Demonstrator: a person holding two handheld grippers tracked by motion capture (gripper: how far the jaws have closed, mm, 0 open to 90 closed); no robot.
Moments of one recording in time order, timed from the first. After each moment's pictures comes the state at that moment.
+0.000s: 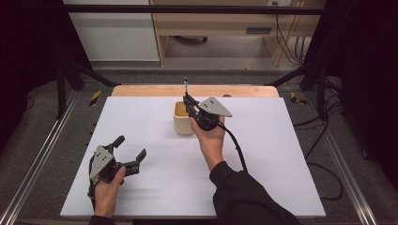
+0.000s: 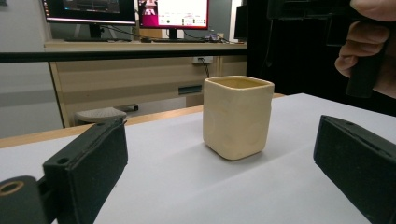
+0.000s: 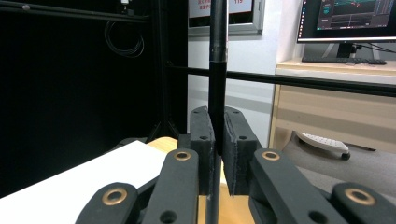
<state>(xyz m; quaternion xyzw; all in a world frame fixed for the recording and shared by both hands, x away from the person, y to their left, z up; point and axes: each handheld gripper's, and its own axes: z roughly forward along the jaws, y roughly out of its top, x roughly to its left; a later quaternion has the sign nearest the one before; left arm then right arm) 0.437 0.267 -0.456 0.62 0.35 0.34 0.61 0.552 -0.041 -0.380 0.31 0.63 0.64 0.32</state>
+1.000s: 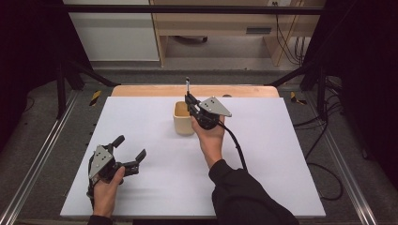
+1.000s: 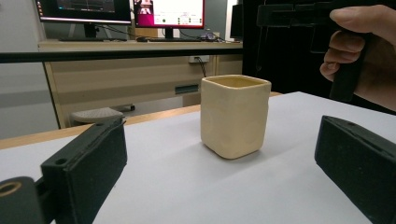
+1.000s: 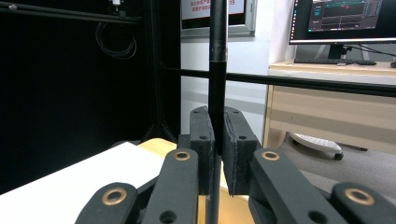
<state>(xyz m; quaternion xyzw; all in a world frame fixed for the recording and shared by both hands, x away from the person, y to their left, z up) 0.438 0.268 -0.455 0.63 0.34 0.33 0.61 0.564 -0.043 -0.390 0.32 0.62 0.64 0.32</state>
